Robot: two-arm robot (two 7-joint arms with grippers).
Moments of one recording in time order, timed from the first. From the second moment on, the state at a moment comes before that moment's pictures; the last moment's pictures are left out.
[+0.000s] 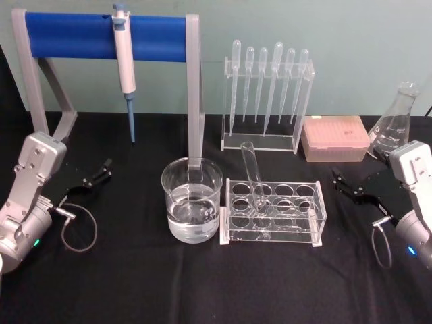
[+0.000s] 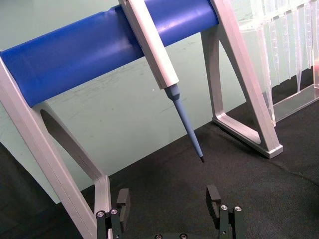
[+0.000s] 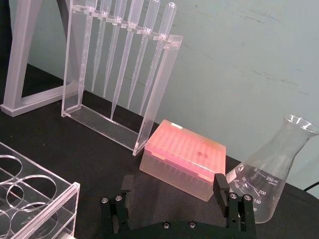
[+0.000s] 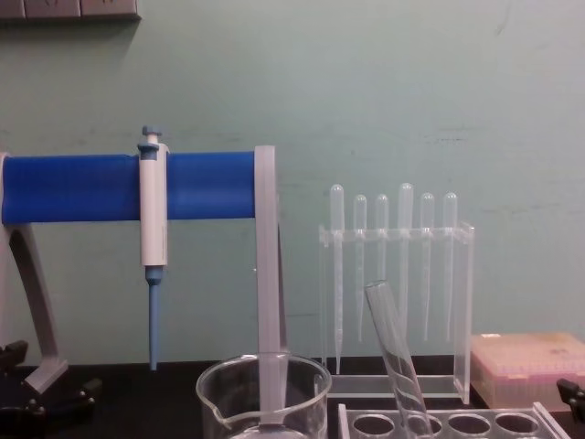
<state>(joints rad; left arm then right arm) -0.20 0.60 0.45 -1.41 -0.25 -0.12 0.03 0.20 0.60 -0.45 -1.41 0.25 -0.12 -0.03</state>
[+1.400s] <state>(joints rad) -0.20 0.60 0.45 -1.41 -0.25 -0.12 0.03 0.18 0.62 -0.44 -1.44 0.25 -0.12 -0.03</state>
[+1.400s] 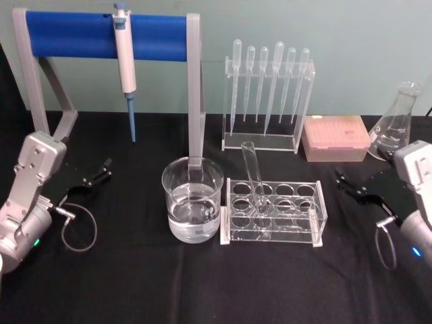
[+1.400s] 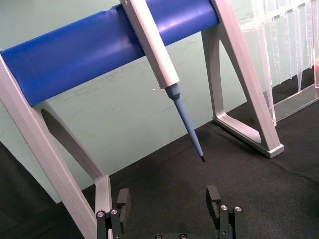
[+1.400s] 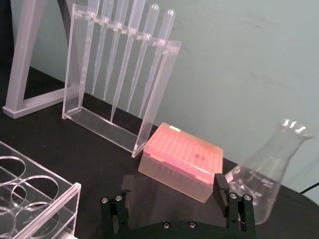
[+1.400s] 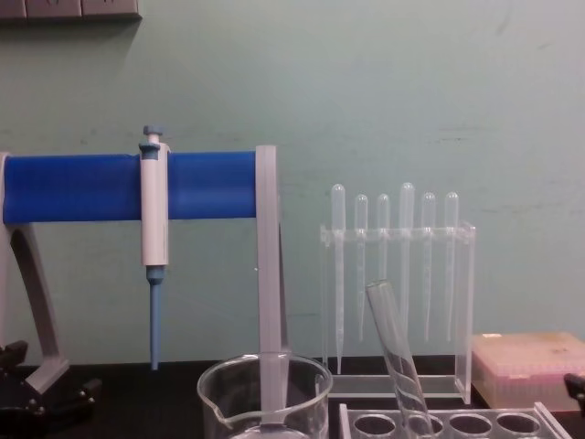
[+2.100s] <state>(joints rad) -0.20 0.60 0.45 -1.41 -0.25 -0.12 0.03 0.07 0.71 -0.41 -1.81 0.36 0.02 0.20</state>
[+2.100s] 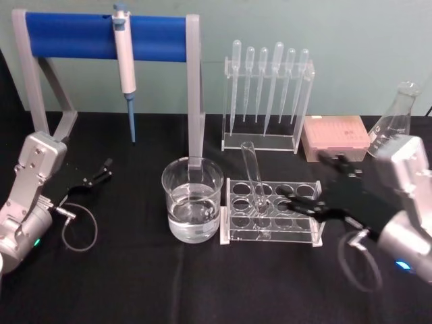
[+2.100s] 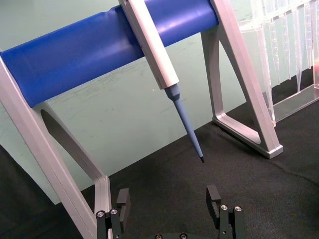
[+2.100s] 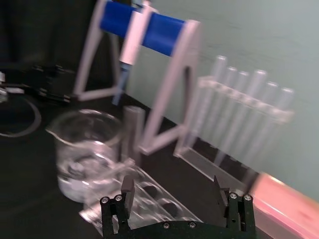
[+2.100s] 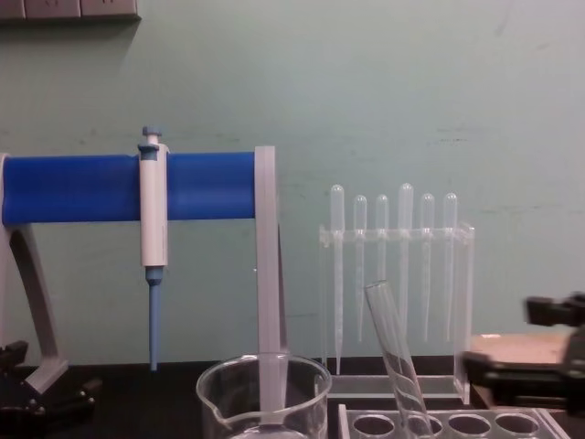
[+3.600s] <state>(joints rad) -0.20 0.60 0.45 -1.41 -0.25 -0.12 0.03 0.28 0.45 -0.47 -1.63 0.27 0.21 0.37</state>
